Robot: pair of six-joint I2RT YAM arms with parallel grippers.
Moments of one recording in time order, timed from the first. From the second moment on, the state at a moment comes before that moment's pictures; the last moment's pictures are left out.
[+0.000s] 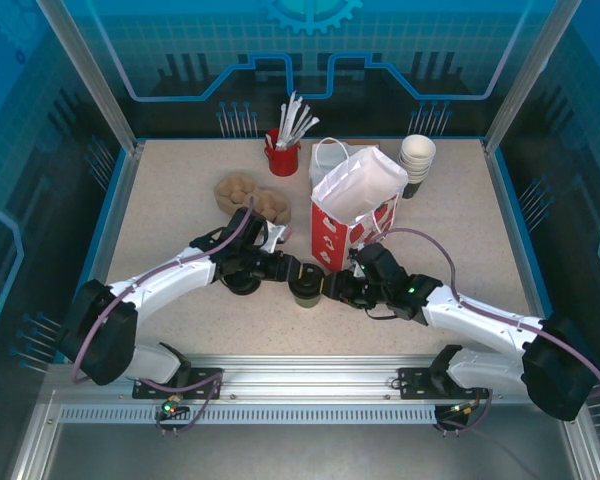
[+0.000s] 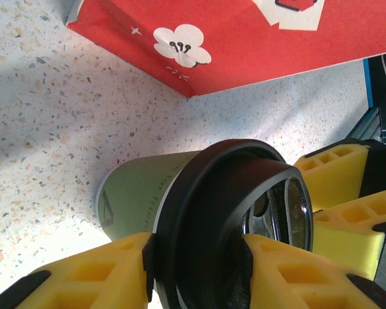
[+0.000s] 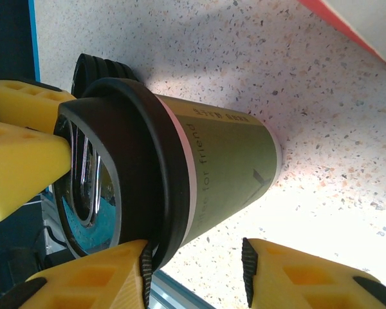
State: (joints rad) left arm -0.53 1.41 0.84 -0.37 0.56 -0.48; right arm 0.76 1.14 0.58 -0.20 -0.25 1.02
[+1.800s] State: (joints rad) left arm -0.53 1.37 0.83 -0.43 0.57 -0.56; right arm 0.75 1.14 0.71 -0.40 -0.24 0.94
